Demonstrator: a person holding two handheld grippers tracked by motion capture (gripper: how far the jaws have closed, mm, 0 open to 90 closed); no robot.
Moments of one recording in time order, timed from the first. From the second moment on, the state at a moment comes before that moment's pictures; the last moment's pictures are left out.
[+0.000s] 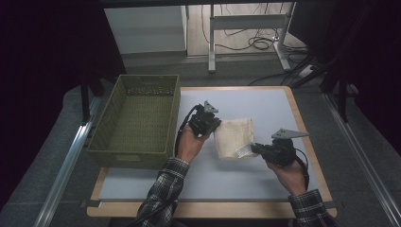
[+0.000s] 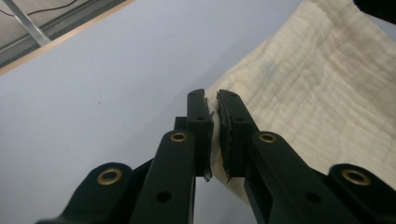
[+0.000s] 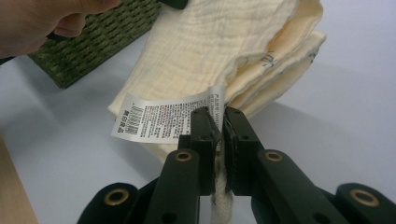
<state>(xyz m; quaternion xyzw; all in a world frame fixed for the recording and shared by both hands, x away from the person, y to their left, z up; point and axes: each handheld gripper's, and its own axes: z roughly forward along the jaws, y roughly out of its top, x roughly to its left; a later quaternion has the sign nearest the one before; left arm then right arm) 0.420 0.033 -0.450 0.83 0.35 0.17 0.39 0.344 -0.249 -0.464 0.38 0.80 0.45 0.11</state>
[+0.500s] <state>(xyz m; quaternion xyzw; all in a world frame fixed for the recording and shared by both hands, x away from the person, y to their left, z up) 0.428 0.056 -0.427 0.84 0.35 0.20 0.36 0.359 -0.218 -0.450 0.36 0.81 0.45 0.12</state>
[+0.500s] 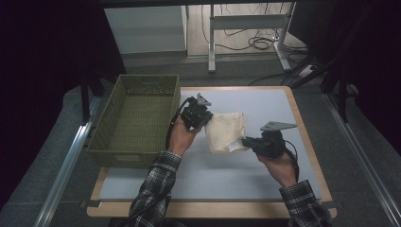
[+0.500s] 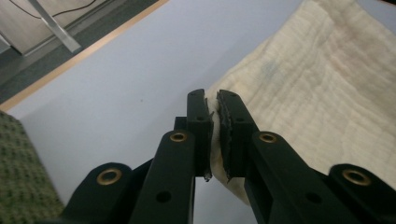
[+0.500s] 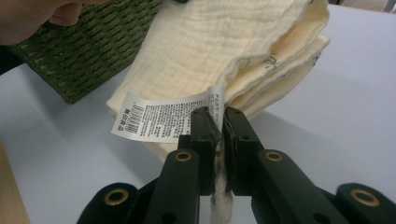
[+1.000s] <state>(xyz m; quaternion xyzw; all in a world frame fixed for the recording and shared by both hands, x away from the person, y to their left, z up) 0.432 0.093 -0.394 0.83 0.36 0.24 0.34 0.377 -0.176 -0.432 0.34 0.81 0.46 0.11</state>
